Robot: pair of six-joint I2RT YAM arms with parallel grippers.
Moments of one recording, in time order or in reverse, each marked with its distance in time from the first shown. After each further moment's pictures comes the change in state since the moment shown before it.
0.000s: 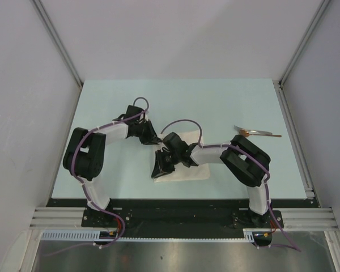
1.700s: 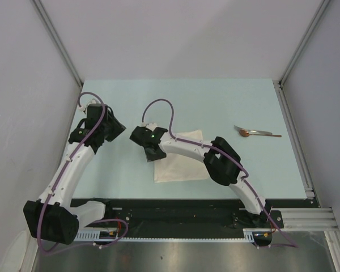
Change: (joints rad) left arm 0.123 -0.687 -0.030 -0.394 -0.571 -0.149; right arm 0.134 0.301 0.811 -0.938 0.808 -0.099
